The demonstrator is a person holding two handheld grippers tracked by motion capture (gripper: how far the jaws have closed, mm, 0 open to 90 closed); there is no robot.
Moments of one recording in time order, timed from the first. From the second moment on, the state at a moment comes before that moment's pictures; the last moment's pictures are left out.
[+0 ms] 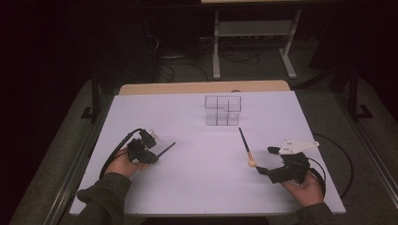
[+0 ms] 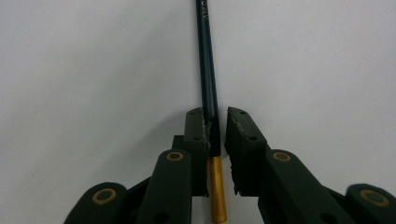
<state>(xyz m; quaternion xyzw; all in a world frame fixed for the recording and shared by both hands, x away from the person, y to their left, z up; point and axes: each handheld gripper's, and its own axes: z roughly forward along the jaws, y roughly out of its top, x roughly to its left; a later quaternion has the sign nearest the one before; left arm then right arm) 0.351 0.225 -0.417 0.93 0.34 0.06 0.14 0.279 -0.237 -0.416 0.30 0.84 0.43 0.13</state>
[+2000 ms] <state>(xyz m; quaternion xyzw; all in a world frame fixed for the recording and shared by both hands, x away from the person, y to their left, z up) 0.331 0.214 -0.345 0.93 0.25 0.03 0.27 0.304 -0.204 -0.335 0.22 0.88 0.41 0.11</state>
